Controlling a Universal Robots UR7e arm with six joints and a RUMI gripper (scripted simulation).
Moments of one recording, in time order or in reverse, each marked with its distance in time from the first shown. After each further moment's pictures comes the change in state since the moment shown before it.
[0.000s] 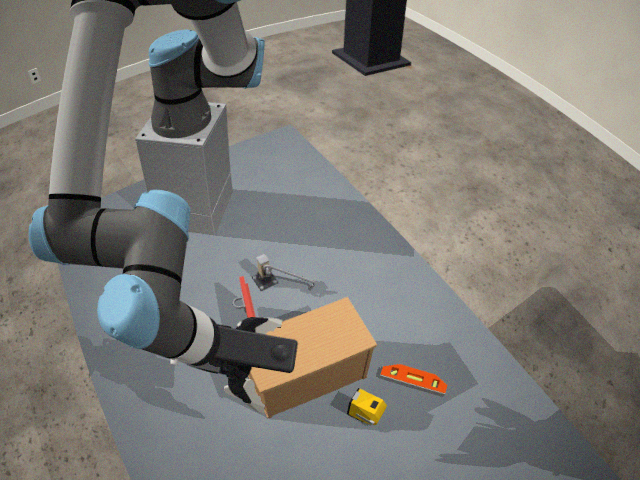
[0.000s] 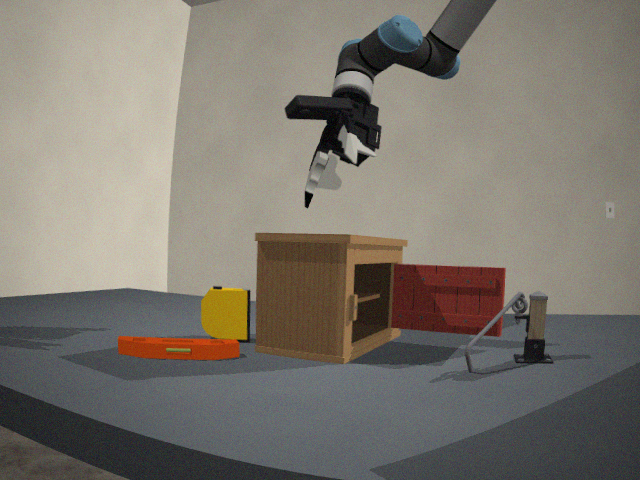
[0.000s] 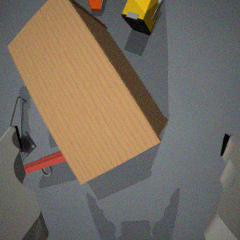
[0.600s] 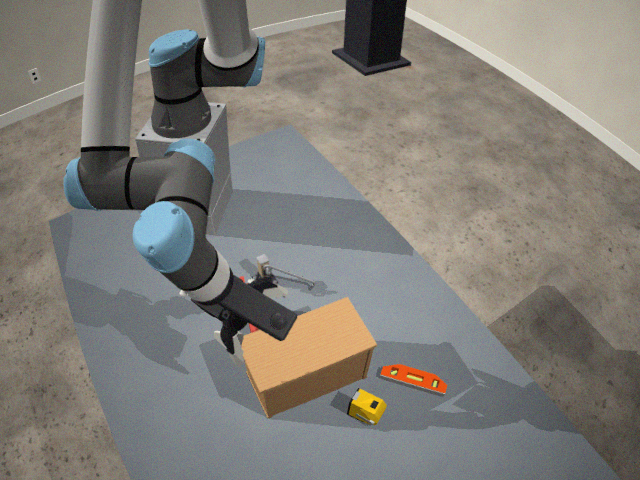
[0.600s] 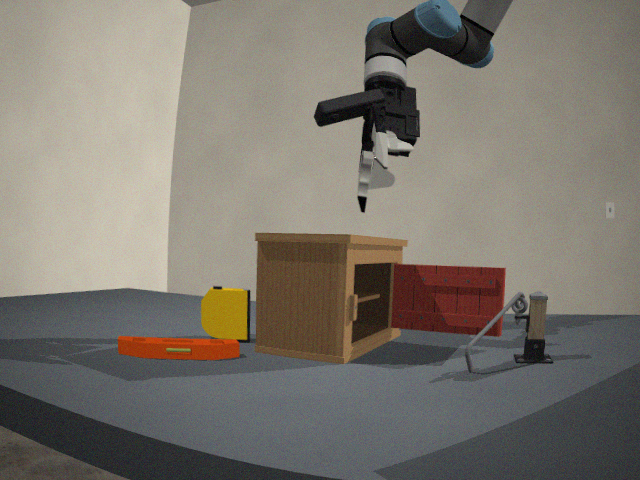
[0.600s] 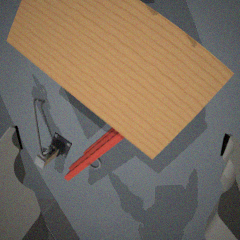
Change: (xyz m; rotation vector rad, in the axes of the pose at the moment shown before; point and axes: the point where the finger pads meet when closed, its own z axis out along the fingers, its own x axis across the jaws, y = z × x) arm -0.066 0.045 0.024 -0.101 0.113 0.341
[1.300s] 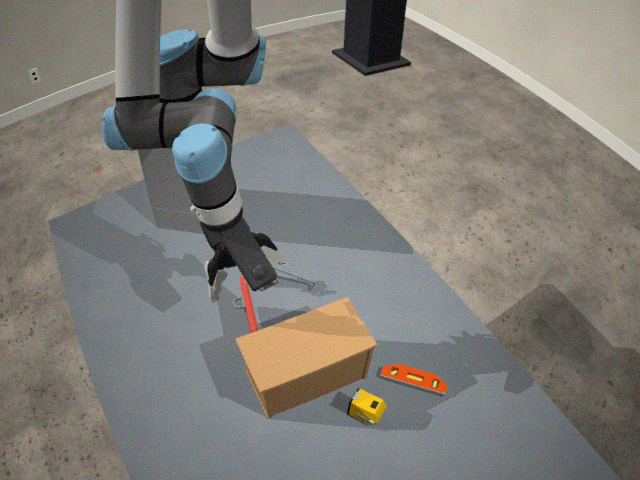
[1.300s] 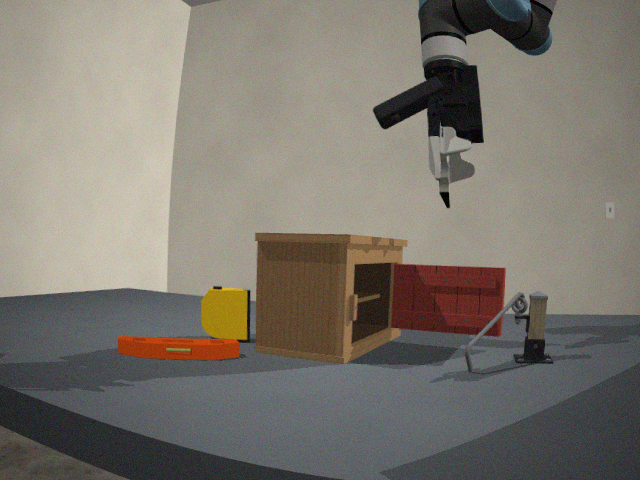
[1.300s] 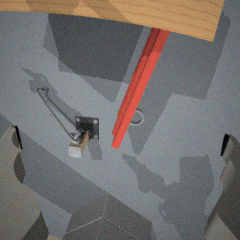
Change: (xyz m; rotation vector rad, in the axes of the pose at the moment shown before) arm -0.065 0.091 0.019 -0.029 0.197 0.431
